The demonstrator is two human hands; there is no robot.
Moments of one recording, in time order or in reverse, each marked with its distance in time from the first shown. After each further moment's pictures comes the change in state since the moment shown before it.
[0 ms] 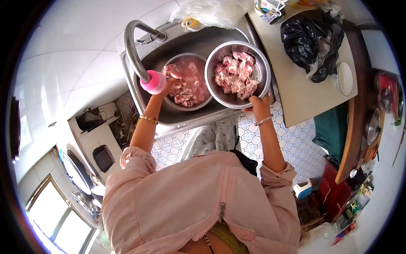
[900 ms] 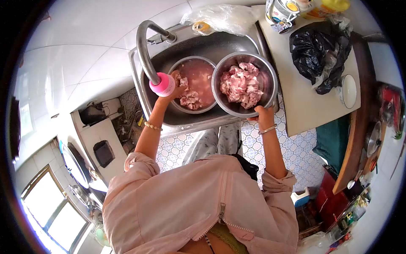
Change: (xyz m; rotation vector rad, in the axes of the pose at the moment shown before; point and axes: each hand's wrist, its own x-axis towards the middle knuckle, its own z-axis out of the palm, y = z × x) left_hand -0.024 0.001 0.011 0.805 0.151 0.371; right_hand 0.002 0.006 -0.008 0.161 -0.050 0.015
